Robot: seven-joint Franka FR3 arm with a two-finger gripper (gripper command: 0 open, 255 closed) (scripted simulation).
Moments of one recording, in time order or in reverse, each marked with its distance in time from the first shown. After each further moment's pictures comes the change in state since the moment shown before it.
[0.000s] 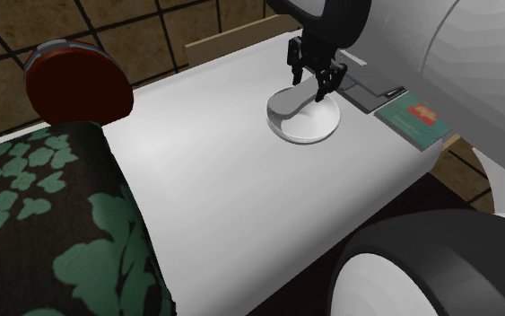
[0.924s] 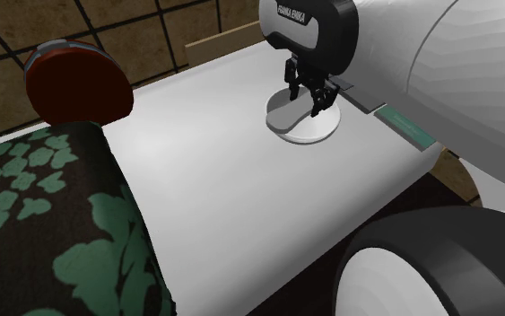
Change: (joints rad) arm -0.010 0.007 -0.004 -0.116 -0.007 0.127 0.007
